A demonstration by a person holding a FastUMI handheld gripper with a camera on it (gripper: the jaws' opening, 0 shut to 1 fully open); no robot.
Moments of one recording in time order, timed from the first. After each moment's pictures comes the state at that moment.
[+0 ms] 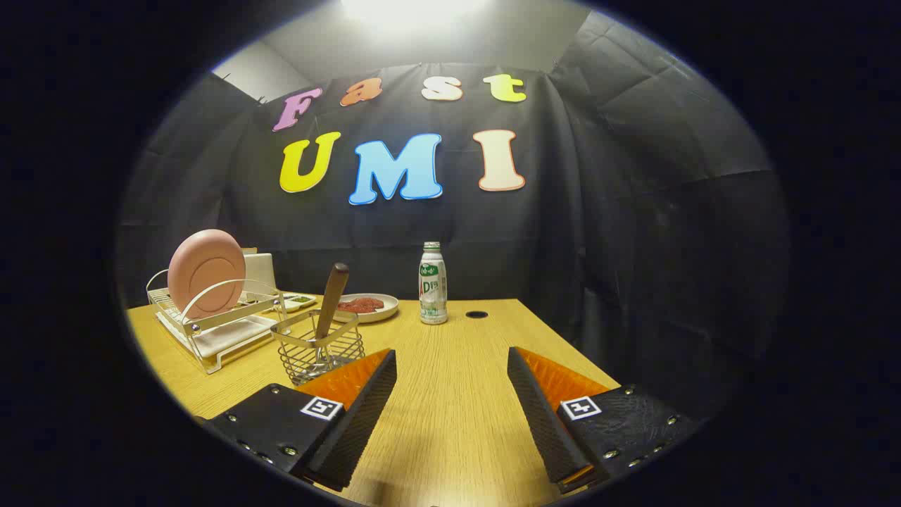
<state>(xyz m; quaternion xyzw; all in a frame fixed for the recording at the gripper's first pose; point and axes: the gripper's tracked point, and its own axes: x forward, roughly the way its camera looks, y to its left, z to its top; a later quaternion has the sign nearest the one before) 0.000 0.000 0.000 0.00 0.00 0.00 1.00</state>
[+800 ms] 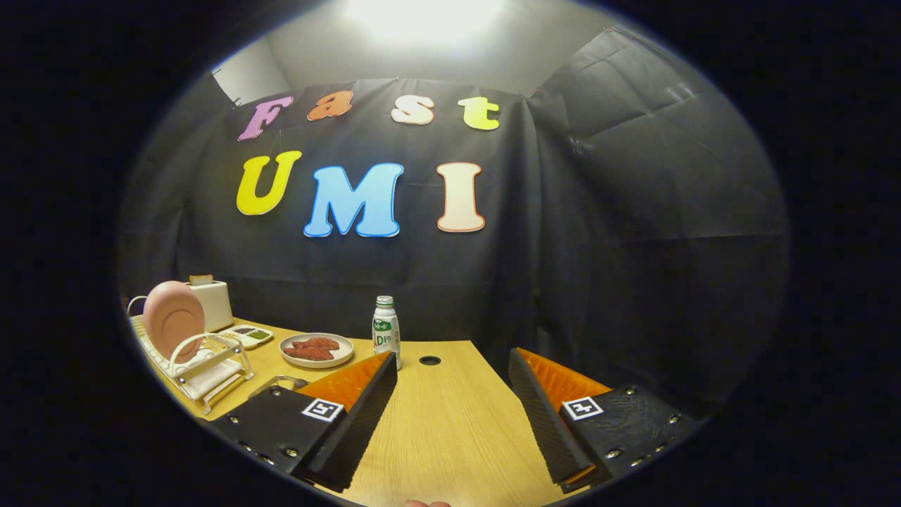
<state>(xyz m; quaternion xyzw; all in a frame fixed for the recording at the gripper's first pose) -0.034 -0.022 0.132 -0.03 -0.03 -0.09 0.99</state>
